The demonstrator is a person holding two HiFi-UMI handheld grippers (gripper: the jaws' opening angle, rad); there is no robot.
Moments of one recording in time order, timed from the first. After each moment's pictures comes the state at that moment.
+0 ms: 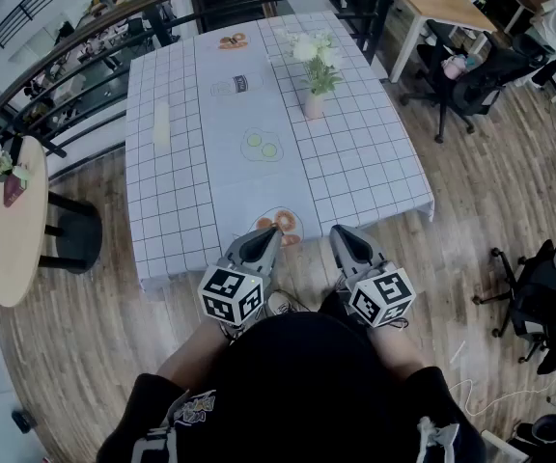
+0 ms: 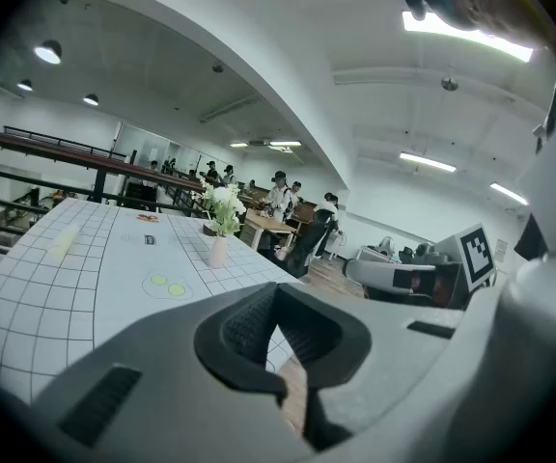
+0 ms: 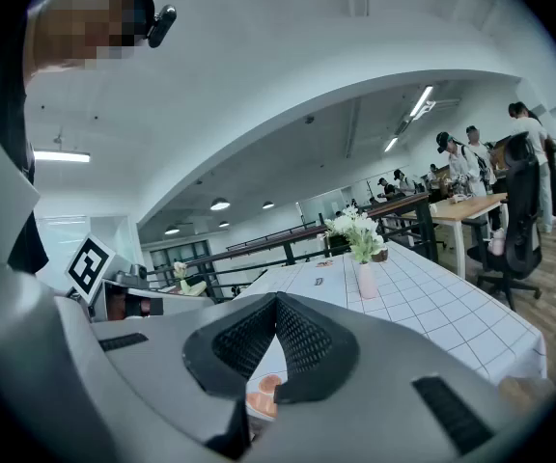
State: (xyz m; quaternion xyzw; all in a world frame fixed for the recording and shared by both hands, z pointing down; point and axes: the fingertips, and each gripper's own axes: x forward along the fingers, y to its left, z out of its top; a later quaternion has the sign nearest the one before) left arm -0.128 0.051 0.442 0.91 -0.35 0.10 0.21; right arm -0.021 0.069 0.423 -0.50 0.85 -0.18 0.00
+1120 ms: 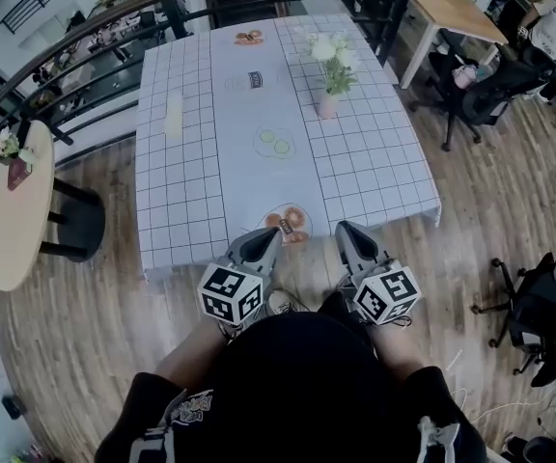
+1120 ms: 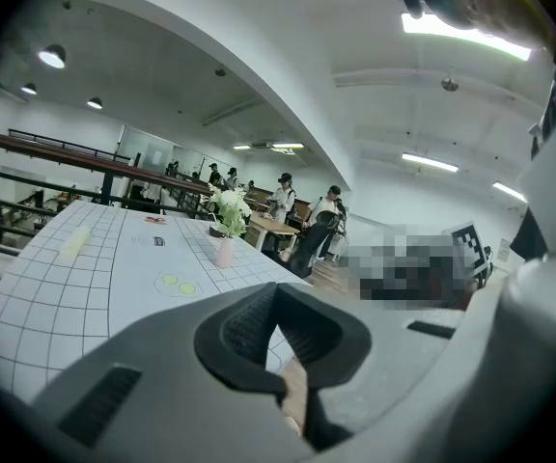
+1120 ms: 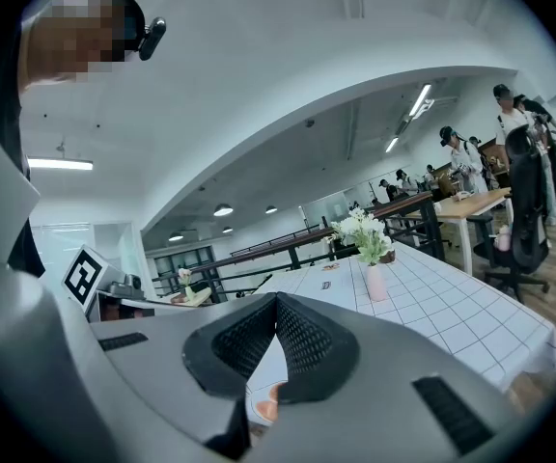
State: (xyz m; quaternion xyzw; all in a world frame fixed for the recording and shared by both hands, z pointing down) left arm -0.153 0.059 0.440 0.90 -0.36 0.10 0.21; right arm -0.035 0.065 0.416 -0.49 0.85 -0.18 0.02
